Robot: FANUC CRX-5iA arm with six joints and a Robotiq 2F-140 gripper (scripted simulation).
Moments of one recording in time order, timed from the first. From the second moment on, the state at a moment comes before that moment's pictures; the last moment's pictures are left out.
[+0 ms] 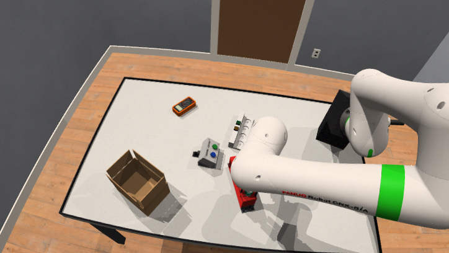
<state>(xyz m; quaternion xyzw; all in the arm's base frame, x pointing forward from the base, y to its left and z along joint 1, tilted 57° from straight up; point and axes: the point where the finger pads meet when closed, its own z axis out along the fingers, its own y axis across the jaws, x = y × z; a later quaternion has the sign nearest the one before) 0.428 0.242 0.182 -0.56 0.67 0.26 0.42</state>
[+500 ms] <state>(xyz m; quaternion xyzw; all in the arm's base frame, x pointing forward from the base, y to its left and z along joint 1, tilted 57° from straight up) 0.428 0.242 0.182 -0.55 0.68 0.25 0.41</state>
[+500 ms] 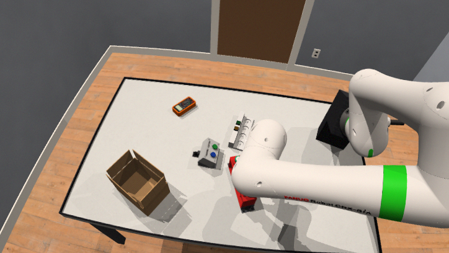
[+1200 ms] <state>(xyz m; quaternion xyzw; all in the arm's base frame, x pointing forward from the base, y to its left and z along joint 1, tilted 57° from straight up) 0.428 0.242 0.183 -0.74 0.48 0.11 0.45</state>
